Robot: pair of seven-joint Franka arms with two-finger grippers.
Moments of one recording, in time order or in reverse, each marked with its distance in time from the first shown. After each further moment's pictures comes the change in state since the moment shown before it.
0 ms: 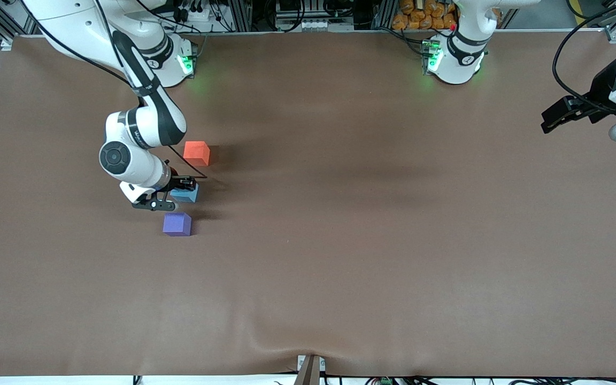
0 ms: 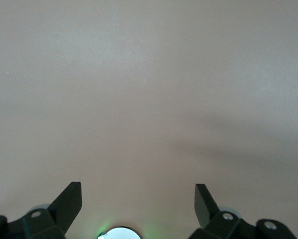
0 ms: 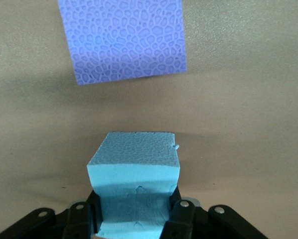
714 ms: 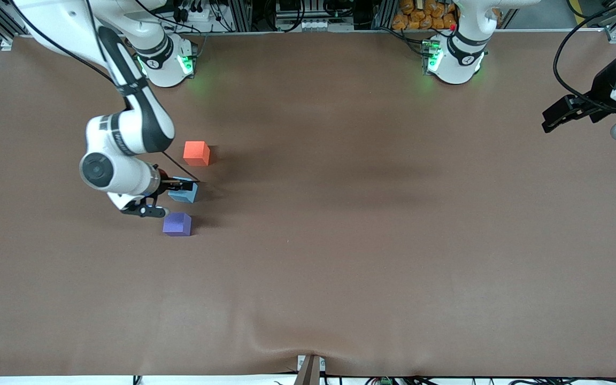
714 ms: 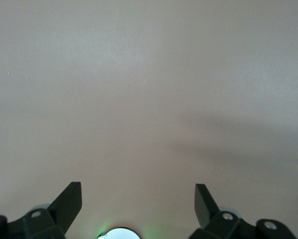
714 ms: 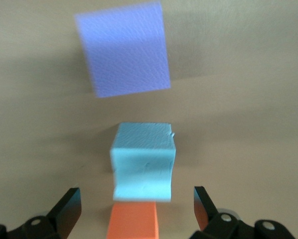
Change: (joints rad) left arm 0.001 -0.005 0.000 0.000 0.000 0.002 0.000; right arm -0.030 -0.016 0.000 0.252 0.008 -0.395 0.003
